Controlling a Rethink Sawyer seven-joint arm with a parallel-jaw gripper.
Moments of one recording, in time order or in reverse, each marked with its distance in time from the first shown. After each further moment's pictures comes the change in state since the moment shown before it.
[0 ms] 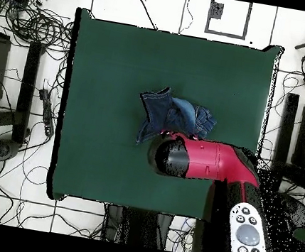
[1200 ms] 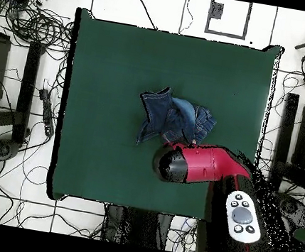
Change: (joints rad) arm -0.023 0.123 0.000 0.001 -0.175 -0.062 0.000
